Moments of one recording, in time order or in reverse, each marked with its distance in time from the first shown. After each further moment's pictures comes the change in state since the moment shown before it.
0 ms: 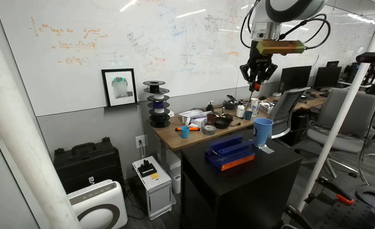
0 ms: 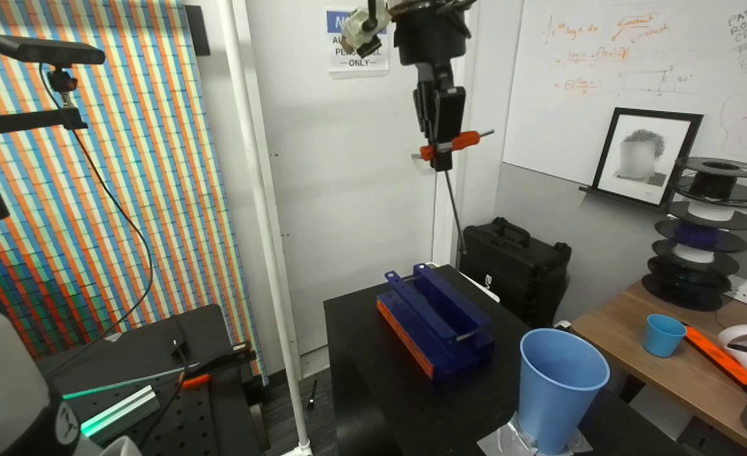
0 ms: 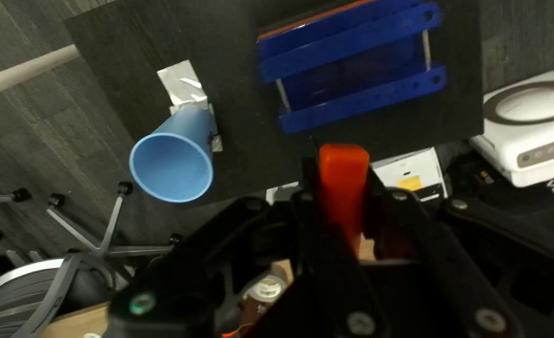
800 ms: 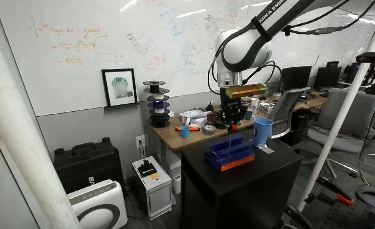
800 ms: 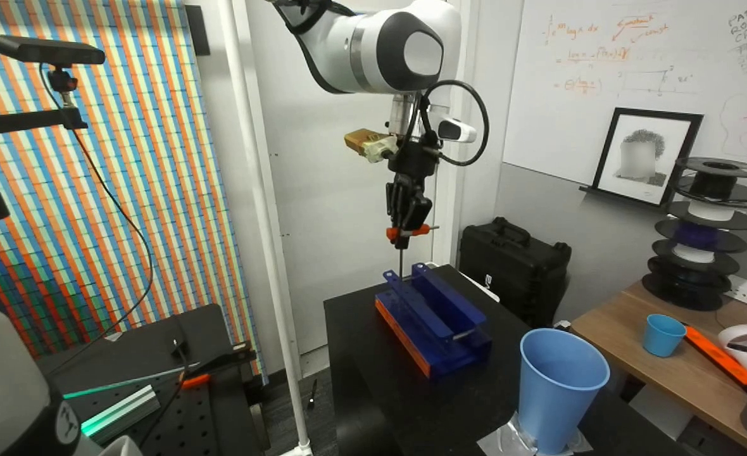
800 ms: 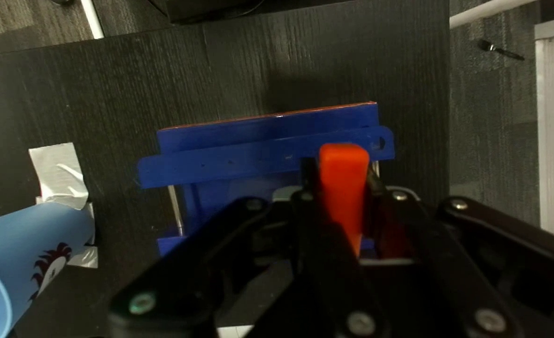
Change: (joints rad) arm 0.114 0.439 0.037 0.144 0.078 0.012 -0.077
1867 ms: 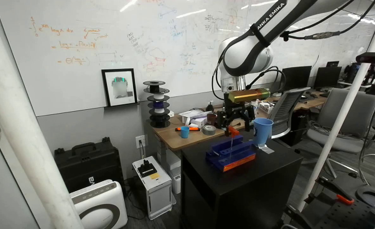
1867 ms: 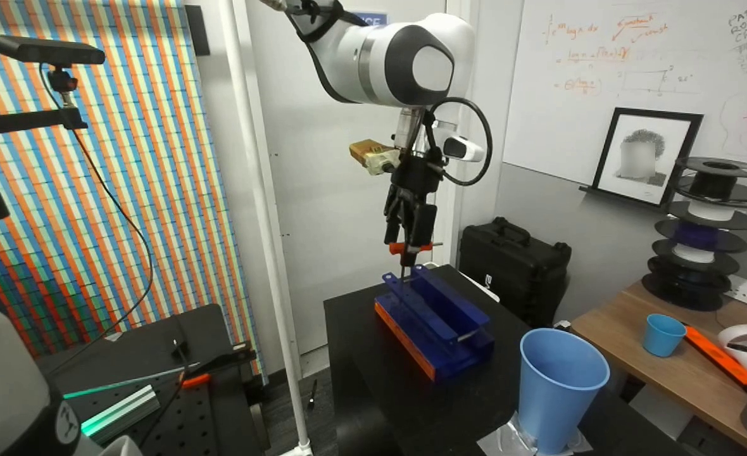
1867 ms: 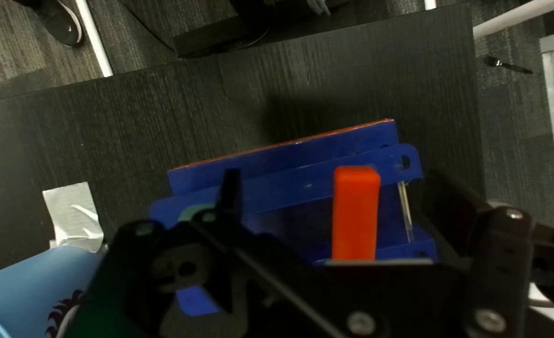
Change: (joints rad) arm -0.047 0.039 0.009 -0.001 0.022 -0.029 0.005
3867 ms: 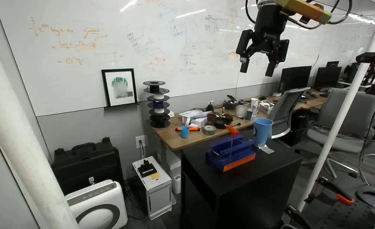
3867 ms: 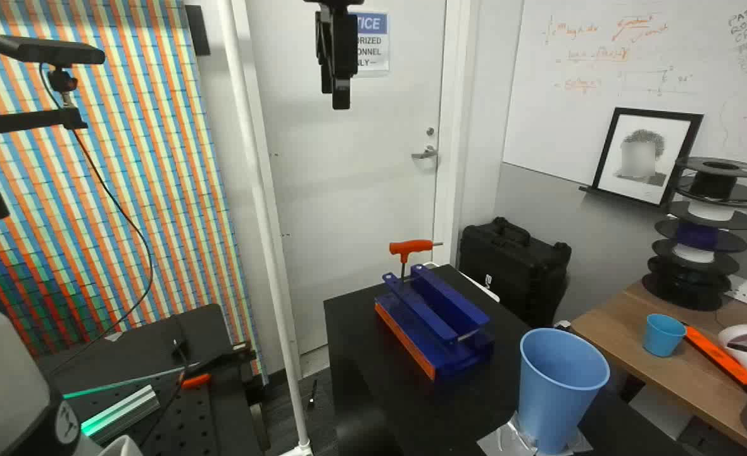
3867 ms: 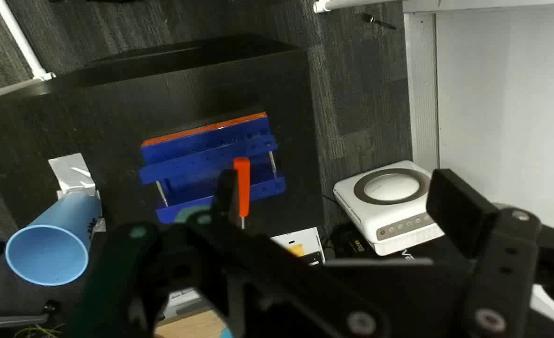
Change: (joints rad) arm -0.019 -0.691 0.072 -0.154 0.248 -0.229 -0.092
